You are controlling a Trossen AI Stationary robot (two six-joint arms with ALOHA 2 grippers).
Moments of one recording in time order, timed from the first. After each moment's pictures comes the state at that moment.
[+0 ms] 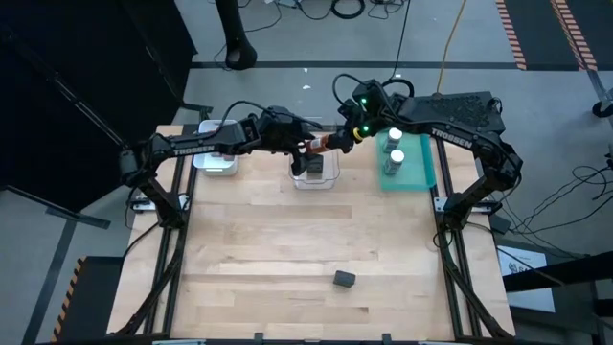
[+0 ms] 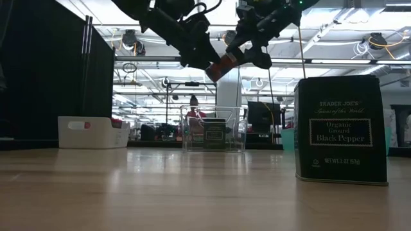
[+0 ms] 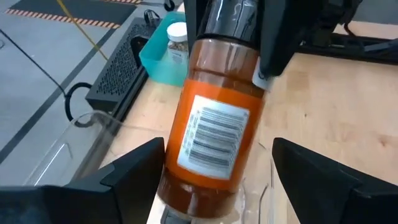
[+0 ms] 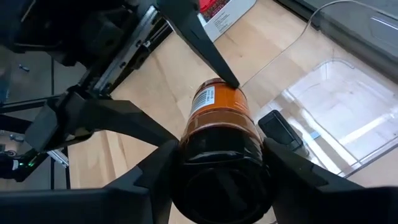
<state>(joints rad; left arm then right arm) 0.39 1.64 1.31 -0.22 0.14 0.11 -0.56 1.56 1.44 -0.61 -0.45 0.36</state>
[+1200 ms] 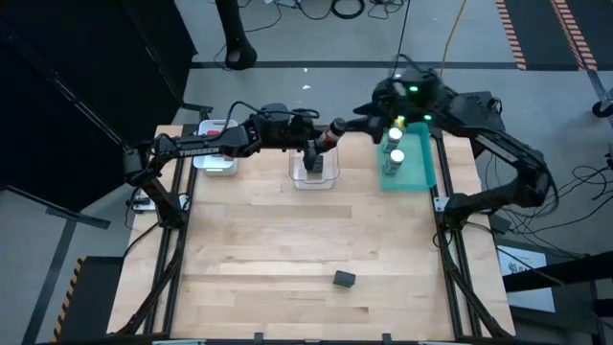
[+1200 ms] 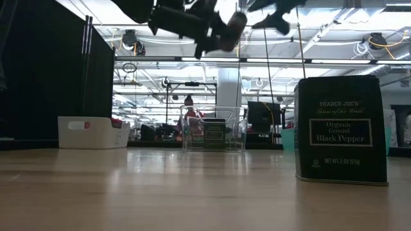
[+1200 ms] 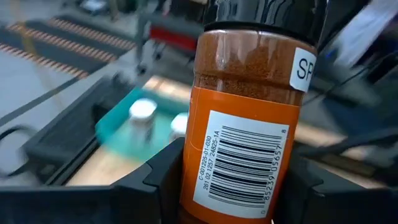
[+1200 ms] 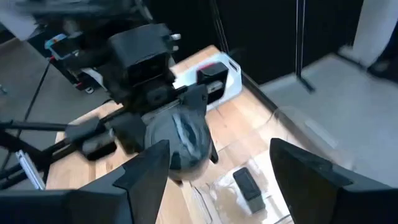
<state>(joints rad) 0.37 1.67 1.31 0.14 0.26 -0.17 -0.61 1.28 1.44 -0.59 -0.36 0.20</state>
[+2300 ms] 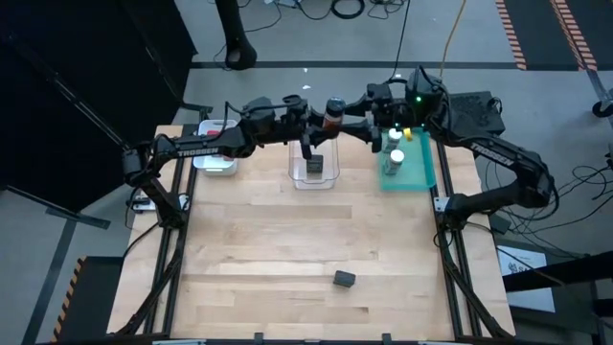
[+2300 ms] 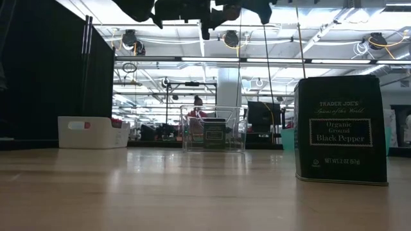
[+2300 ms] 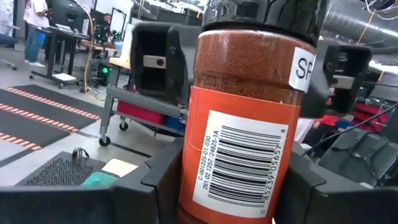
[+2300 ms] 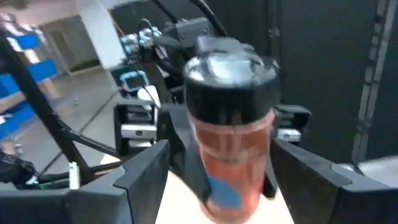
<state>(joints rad) 0.37 1.66 1.31 0.51 0.31 -0.33 -0.53 1.26 1.30 -0.12 -0.52 0.17</state>
